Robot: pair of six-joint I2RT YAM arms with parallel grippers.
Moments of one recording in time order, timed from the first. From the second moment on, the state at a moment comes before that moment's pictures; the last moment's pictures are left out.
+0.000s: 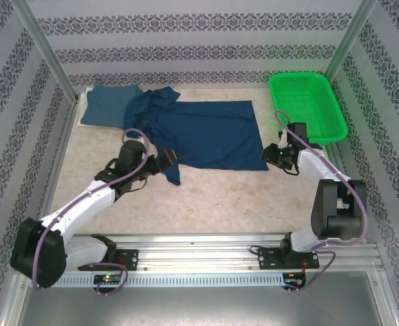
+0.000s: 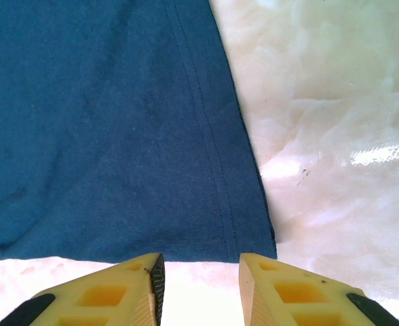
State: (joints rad) left arm -0.37 1.16 0.73 -0.22 0.15 -0.82; right arm -0.06 1.51 0.93 -0.50 -0.31 0.34
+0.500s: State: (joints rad) left arm -0.23 1.59 0.85 -0.29 0.14 -0.65; right arm -0.06 1.48 0.92 -0.50 -0.30 0.34
